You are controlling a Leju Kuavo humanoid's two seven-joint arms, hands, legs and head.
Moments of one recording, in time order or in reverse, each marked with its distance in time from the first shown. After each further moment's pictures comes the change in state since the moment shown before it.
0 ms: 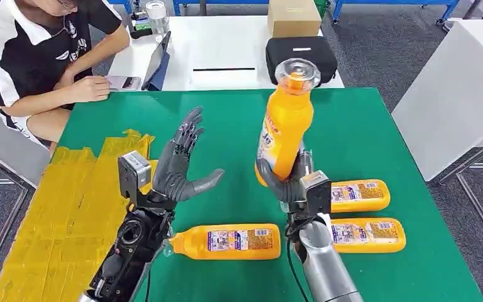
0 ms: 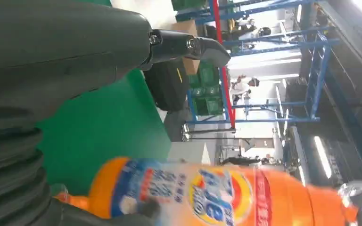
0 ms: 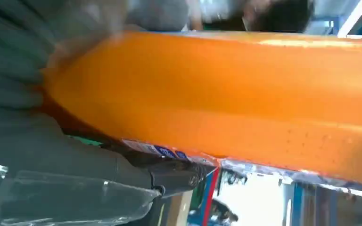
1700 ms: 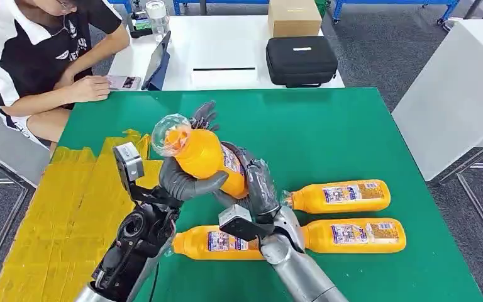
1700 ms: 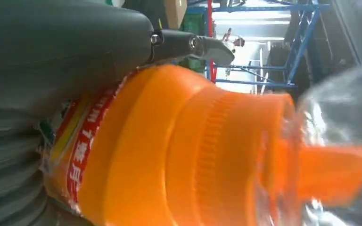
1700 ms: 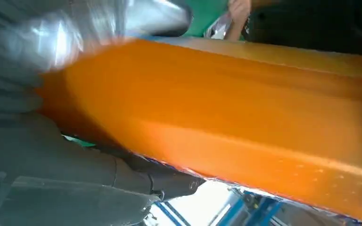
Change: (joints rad) left arm -0.049 0.011 -0.058 0.028 0.219 -0.107 0.020; right arm -0.059 0.005 0.282 0.142 0.397 -0.332 0.002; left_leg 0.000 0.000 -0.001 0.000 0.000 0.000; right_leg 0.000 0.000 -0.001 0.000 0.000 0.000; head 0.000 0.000
